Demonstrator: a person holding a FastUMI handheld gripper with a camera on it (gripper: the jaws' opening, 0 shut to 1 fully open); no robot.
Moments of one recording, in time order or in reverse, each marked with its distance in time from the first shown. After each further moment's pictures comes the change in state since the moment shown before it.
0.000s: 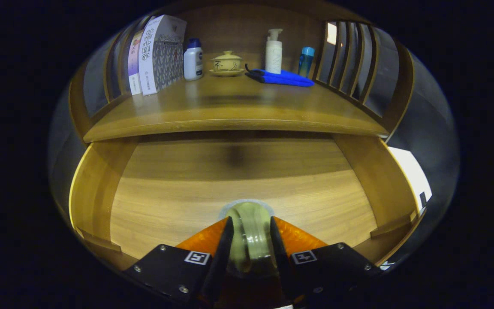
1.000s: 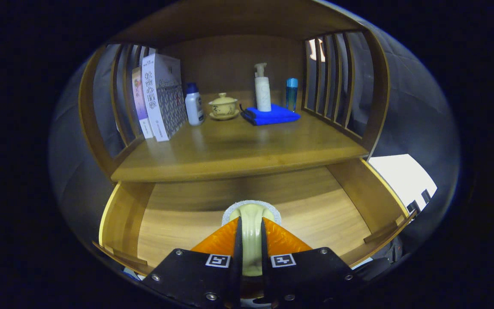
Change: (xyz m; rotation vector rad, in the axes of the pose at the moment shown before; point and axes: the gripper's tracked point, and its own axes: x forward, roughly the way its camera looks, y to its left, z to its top) arm -0.058 -0.011 0.053 0.067 -0.235 0.017
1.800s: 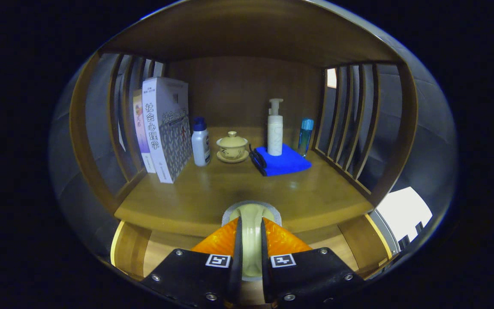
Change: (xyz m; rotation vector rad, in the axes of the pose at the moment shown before) arm 0.028 0.018 0.105 -0.073 -0.141 0.018
